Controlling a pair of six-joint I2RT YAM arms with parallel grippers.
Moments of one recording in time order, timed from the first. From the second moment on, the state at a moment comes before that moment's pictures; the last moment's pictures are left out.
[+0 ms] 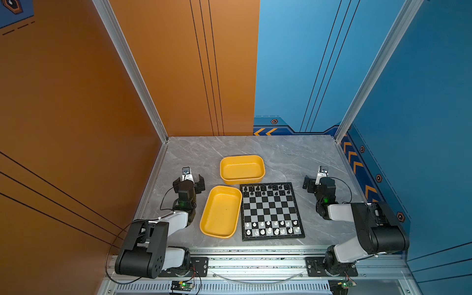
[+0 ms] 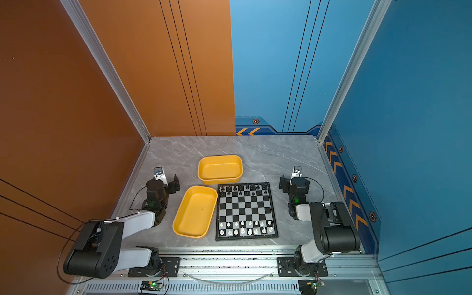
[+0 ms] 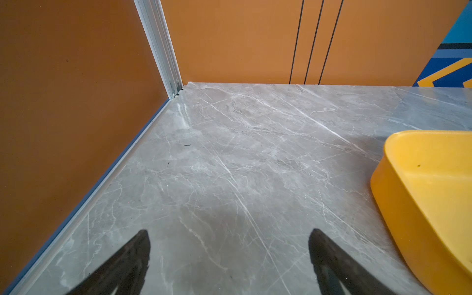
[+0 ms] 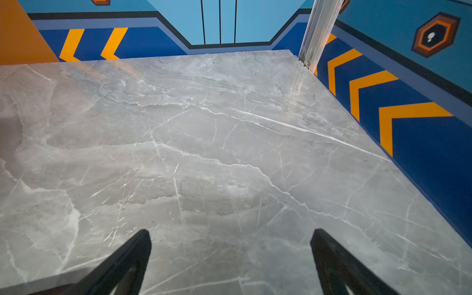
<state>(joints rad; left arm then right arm) -0.14 1.33 0.31 0.73 -0.39 -0.03 0.05 1.52 0.38 0.74 0.22 0.07</state>
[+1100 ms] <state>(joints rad) -0.04 1.57 0.37 0.86 -0.27 0.00 0.04 1.52 0.38 0.76 0.20 0.07</state>
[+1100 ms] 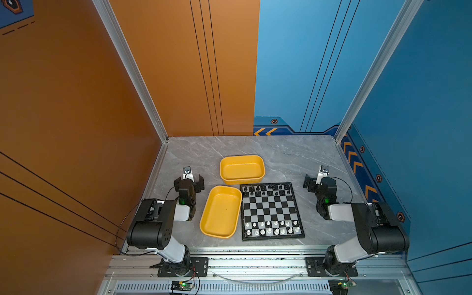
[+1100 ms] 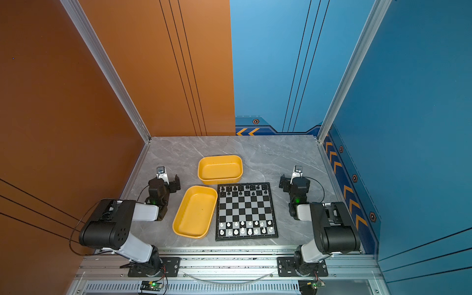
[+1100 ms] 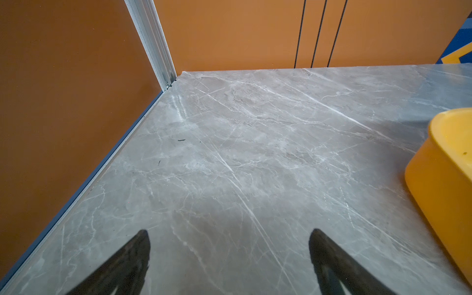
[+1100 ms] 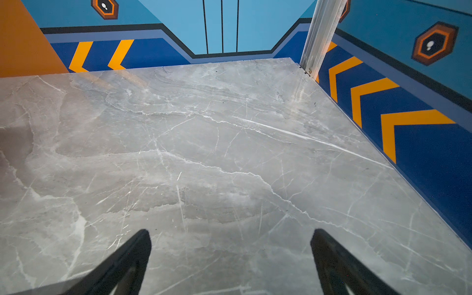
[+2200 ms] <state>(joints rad) -0.06 1.57 0.37 0.86 -0.27 0.00 0.04 1.52 0.38 0.77 0.20 0.07</state>
